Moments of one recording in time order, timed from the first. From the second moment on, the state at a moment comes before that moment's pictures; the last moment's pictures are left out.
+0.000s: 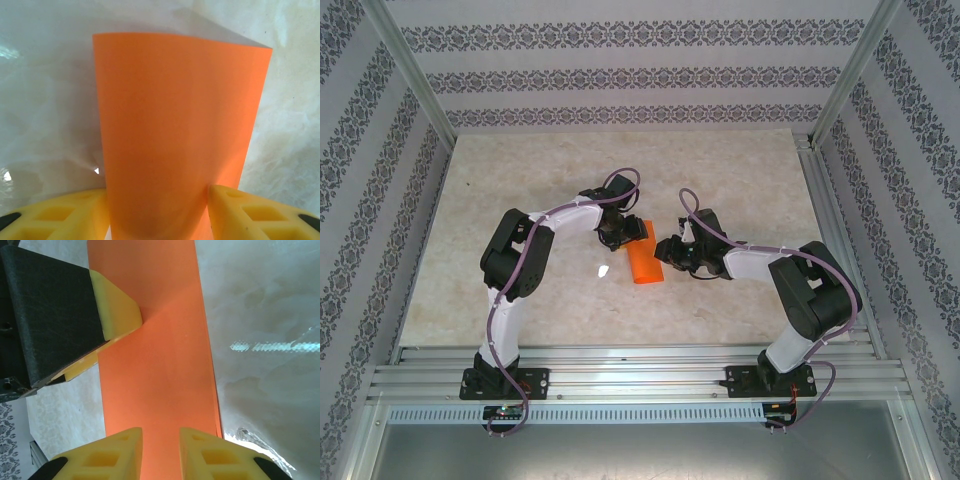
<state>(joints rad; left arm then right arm) -0.57 2.12 1.51 -0.60 0.26 -0.87 0.48 1.66 0.71 0.13 -0.47 0.81</state>
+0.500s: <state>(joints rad) -0.57 2.13 1.51 -0.60 0.26 -0.87 0.49 1.67 0.73 0.13 -0.47 0.82</state>
